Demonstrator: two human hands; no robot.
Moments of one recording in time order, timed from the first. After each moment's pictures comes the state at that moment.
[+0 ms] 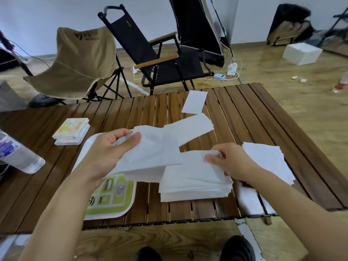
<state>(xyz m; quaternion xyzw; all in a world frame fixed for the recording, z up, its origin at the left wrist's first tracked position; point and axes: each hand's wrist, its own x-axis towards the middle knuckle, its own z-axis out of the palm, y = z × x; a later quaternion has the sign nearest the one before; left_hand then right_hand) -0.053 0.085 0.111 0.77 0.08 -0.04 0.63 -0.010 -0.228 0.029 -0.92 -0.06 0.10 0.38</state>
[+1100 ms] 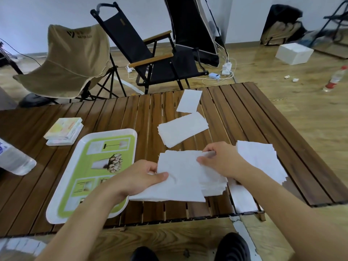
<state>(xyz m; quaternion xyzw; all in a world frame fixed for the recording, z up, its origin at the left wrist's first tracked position) -0.053 0.044 0.059 0.87 0.02 -0.27 0.42 -0.015 -0.211 0.044 -0.92 0.01 0.14 0.36</state>
